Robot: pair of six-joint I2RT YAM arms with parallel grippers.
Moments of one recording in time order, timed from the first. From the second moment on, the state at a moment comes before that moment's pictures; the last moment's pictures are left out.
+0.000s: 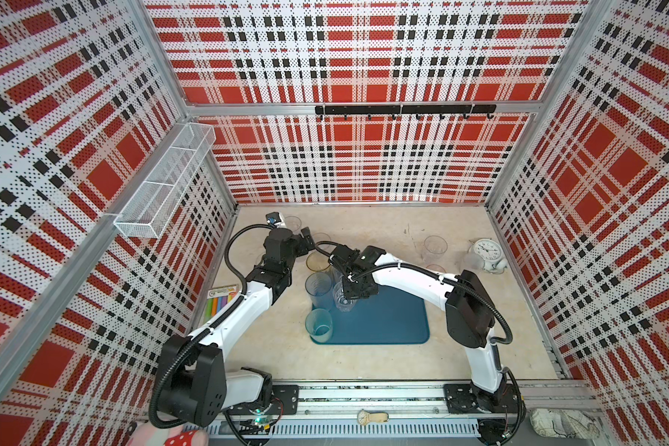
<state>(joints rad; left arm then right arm) -0.27 1.30 0.85 0.08 -0.25 -0.44 0.93 2.06 1.75 -1.05 0.14 0.81</state>
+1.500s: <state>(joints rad) 0.15 1.35 0.94 -0.30 -0.25 -0.56 0.79 1.72 1.43 -0.74 0.13 0.81</state>
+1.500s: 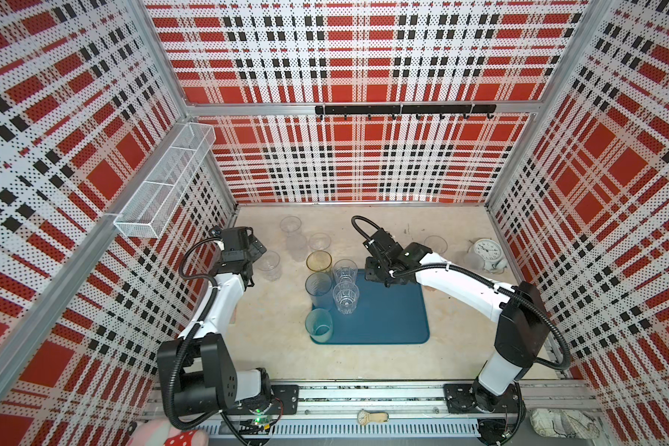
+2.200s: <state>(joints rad) 0.13 1.62 1.01 -0.38 -0.20 -0.46 0.75 1.67 1.35 -0.66 0.15 0.74</state>
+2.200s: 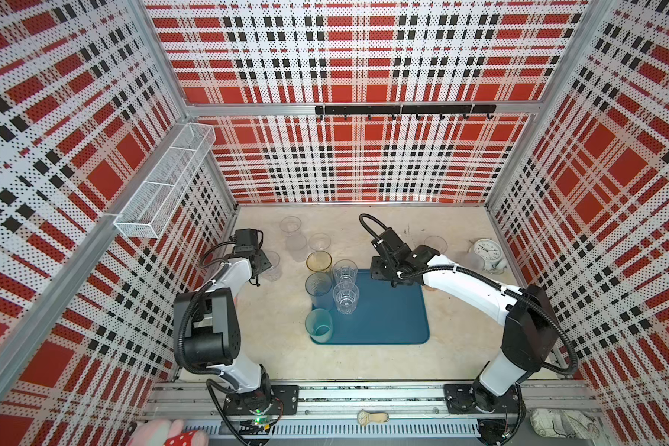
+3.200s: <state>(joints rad) 0.14 1.59 1.00 -0.43 -0.20 -0.42 0.75 1.67 1.35 -0.65 0.14 0.74</state>
